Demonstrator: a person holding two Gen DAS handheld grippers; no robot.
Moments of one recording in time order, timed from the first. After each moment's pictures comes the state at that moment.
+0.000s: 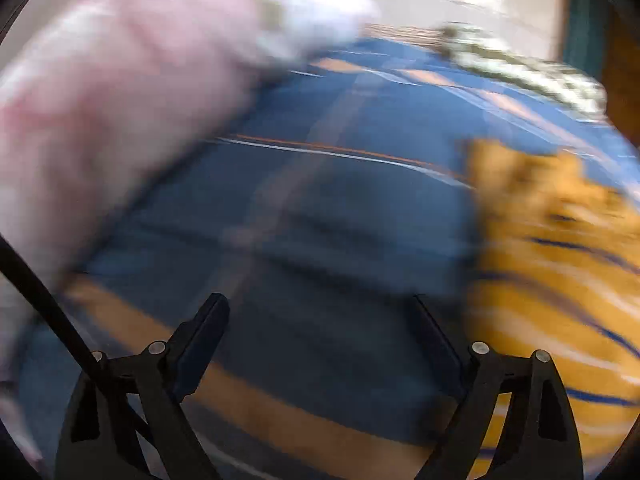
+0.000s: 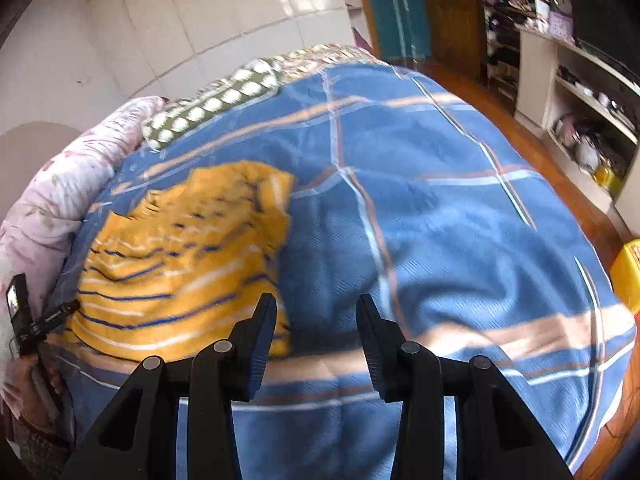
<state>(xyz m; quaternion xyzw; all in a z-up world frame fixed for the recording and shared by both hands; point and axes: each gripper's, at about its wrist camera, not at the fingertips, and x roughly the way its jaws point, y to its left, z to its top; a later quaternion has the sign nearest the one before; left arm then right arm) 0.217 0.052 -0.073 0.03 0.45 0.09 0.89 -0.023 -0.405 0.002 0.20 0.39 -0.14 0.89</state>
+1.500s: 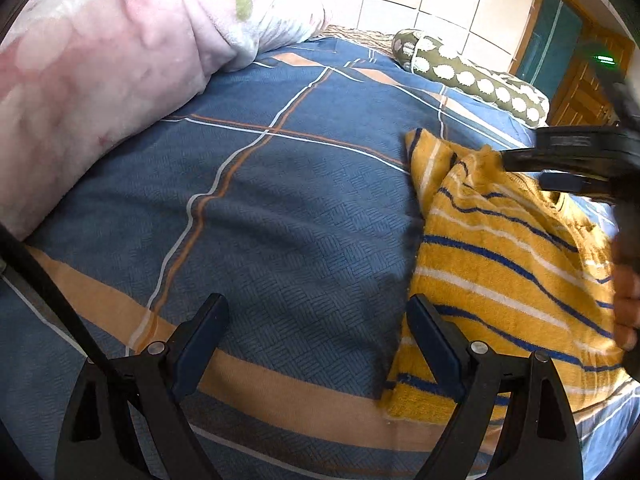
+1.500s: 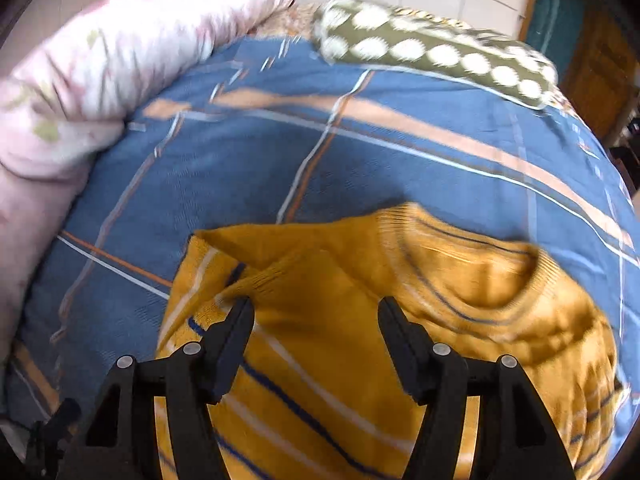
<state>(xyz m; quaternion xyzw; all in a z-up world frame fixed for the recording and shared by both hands) 0.190 0.048 -0.075 -0.05 0.46 -0.05 0.89 0.296 -0.156 -0.028 0.05 0.51 -0.02 0.86</state>
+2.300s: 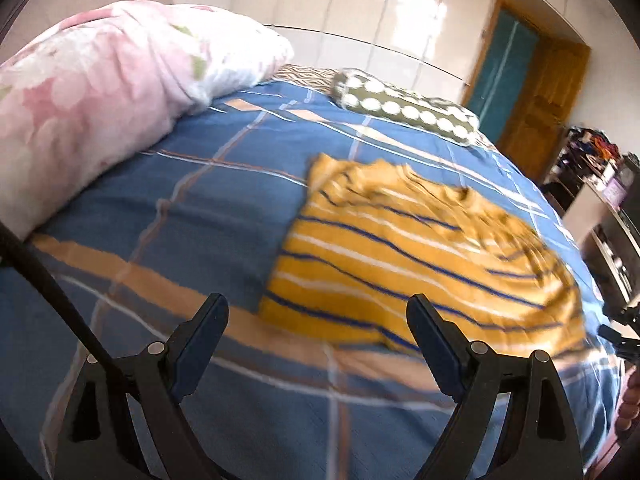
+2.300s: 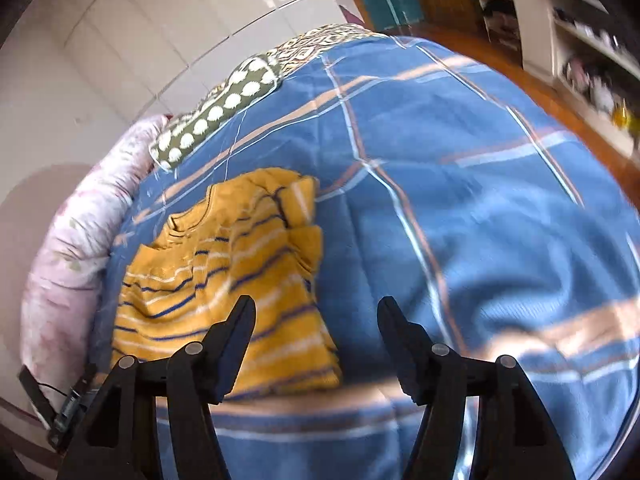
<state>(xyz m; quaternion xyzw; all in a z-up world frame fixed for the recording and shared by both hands) 0.096 0.003 -0.026 -0.06 0.39 -0.12 0.91 -0.024 -0.423 -0.007 0.34 0.39 -0.11 0.85</state>
